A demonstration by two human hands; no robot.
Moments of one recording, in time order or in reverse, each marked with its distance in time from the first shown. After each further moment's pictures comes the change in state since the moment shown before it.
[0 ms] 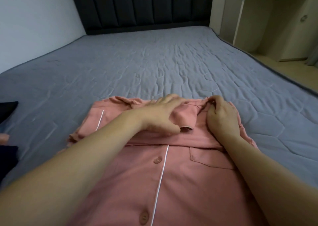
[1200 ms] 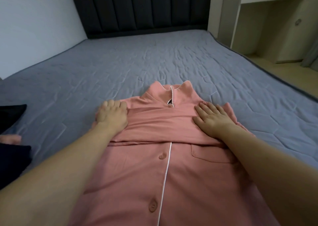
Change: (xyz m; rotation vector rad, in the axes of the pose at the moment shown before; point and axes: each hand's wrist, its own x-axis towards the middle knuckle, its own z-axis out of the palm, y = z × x) left_hand -0.049 -0.113 0.022 0.700 0.348 -0.591; right_hand 0.009 0.006 0.007 -0.579 -0.661 -0.237
